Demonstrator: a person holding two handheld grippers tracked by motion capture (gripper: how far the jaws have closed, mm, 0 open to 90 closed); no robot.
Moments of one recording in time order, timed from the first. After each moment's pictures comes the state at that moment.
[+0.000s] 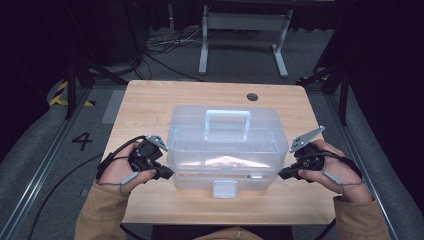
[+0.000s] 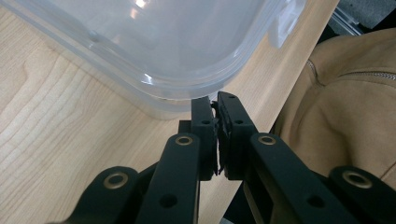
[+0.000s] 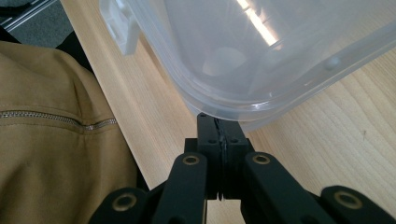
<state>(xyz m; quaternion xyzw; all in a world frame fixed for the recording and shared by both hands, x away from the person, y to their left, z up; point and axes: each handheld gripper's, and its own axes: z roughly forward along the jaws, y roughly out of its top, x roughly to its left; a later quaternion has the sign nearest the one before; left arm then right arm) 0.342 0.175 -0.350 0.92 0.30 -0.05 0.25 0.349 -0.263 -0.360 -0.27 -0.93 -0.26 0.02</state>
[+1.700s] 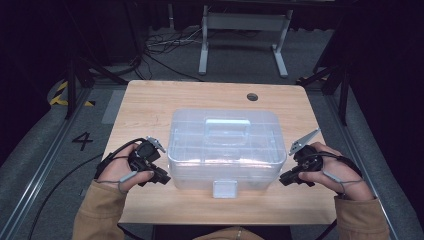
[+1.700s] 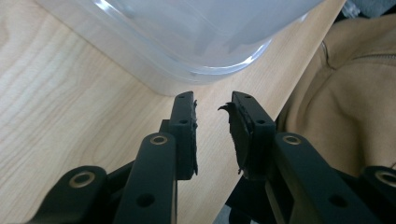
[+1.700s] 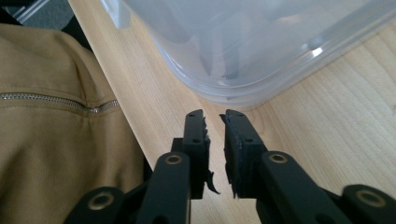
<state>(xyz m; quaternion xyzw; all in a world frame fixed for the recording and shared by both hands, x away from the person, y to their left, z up) 0.349 0.189 -0.364 0.91 0.33 -0.07 0.23 0.354 -0.272 -0.375 -0.28 -0.93 -0.24 0.06</state>
